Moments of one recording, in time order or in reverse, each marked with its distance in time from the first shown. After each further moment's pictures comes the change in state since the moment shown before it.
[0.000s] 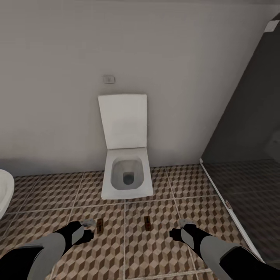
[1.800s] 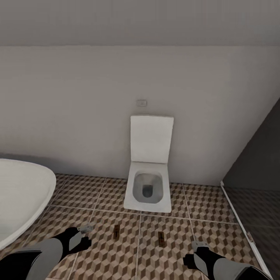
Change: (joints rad) left arm 0.029 0.012 0.000 0.026 0.042 0.002 0.001; right arm 0.127 -0.064 0.101 0.031 0.000 0.000 0.008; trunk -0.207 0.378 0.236
